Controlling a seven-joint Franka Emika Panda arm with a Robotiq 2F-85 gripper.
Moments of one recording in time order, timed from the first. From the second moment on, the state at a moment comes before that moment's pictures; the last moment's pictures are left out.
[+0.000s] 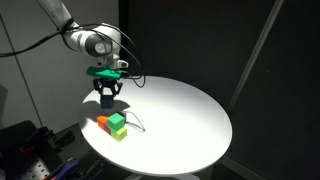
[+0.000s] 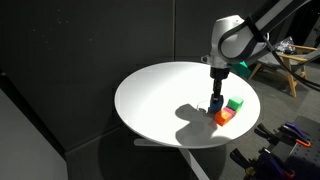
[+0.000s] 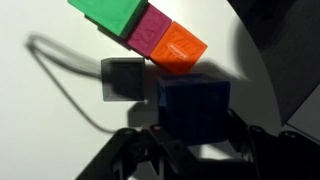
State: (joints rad) arm 0.03 0.16 0.06 -2.40 0.02 2.45 -0.51
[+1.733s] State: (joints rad) arm 0.03 0.30 0.09 -2.37 0.07 2.67 -0.45
